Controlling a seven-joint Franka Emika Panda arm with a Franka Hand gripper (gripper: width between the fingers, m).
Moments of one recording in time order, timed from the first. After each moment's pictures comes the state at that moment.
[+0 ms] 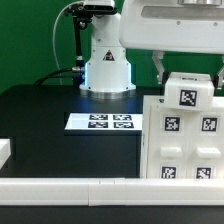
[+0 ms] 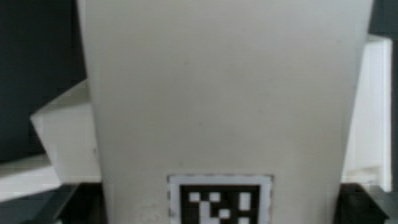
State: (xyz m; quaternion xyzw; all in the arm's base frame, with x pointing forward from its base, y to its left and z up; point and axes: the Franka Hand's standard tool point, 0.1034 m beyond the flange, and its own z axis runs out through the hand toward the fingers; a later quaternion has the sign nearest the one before) arm 0.632 0.076 0.156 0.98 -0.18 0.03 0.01
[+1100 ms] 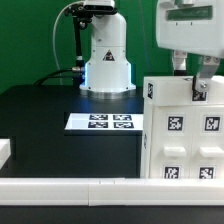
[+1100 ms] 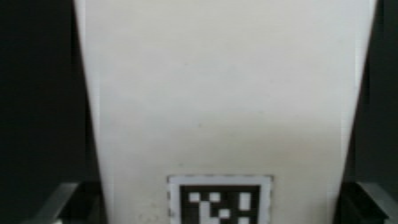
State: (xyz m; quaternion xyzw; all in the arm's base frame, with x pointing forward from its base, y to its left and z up) arm 0.630 0.077 0.155 0.71 -0.71 0.02 -0.01
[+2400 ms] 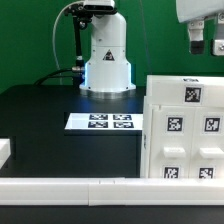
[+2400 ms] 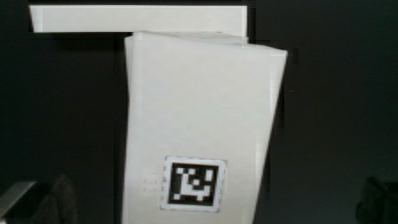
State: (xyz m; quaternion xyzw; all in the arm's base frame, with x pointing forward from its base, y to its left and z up) arm 0.636 0.094 0.199 0.70 -0.71 0.03 -0.05
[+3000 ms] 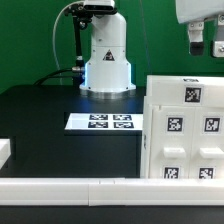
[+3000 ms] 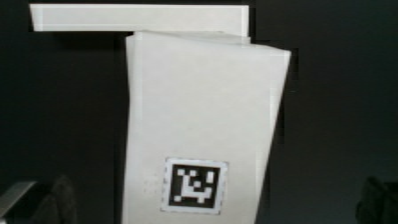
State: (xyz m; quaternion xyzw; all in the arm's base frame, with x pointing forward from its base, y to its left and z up) arm 0.635 0.094 0.197 0.71 -0.71 0.03 -0.05
